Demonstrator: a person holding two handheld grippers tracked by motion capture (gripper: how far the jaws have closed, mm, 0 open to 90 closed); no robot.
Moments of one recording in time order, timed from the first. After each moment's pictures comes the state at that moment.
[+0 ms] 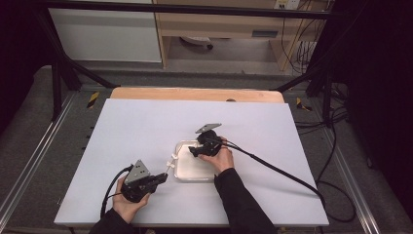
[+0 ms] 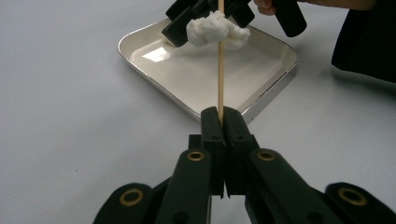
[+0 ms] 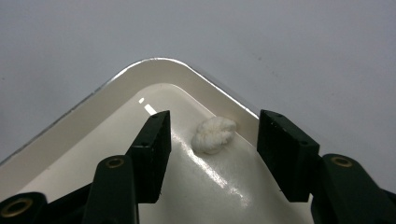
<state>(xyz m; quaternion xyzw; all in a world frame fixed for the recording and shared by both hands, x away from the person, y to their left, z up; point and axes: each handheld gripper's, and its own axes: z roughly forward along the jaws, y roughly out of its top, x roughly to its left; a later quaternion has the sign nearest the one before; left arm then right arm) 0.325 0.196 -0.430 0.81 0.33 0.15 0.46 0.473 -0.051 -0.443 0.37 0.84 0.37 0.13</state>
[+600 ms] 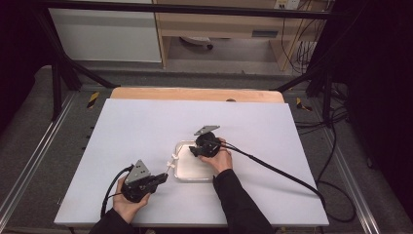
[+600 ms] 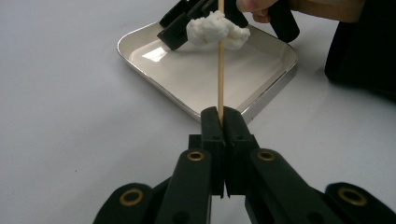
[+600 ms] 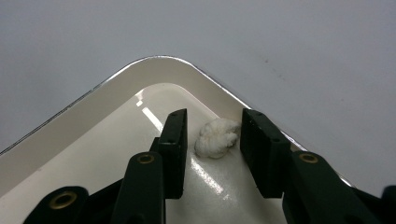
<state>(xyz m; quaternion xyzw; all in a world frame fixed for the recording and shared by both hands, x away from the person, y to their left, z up) 0.325 0.196 -0.430 0.81 0.33 0.15 0.46 0.472 -0.047 -0.451 0.35 0.84 0.38 0.14</state>
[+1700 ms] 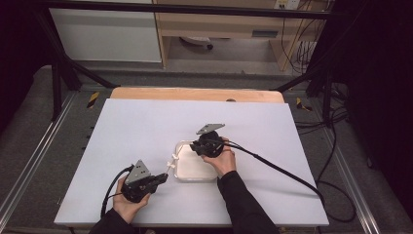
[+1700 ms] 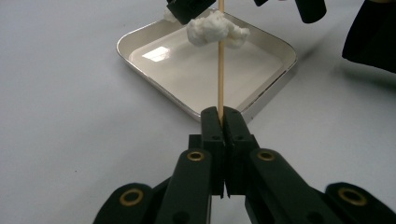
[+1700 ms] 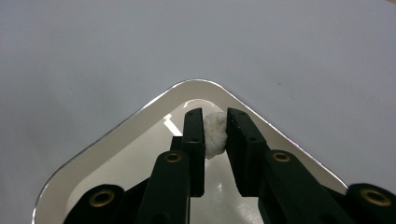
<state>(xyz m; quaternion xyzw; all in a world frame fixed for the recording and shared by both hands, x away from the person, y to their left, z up) 0.325 0.195 -0.430 0.81 0.33 0.15 0.46 0.454 -0.057 -0.419 0.33 0.84 0.41 0.12</state>
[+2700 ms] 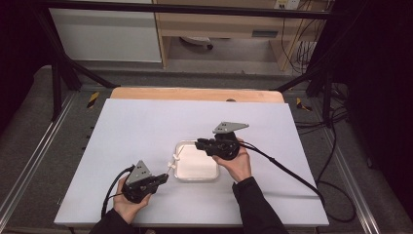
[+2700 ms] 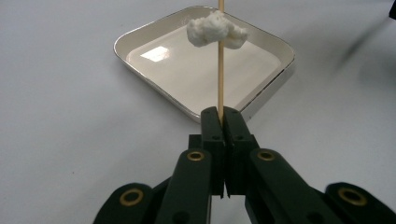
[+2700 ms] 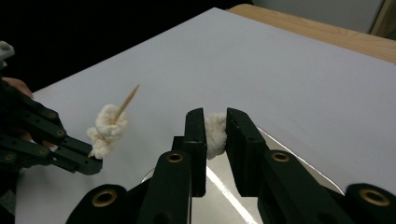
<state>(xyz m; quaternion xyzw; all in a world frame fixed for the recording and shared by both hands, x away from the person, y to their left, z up) 0.324 0.194 -0.430 0.82 0.32 0.15 0.46 0.418 -0.094 -0.370 0.30 0.80 0.52 0.08</state>
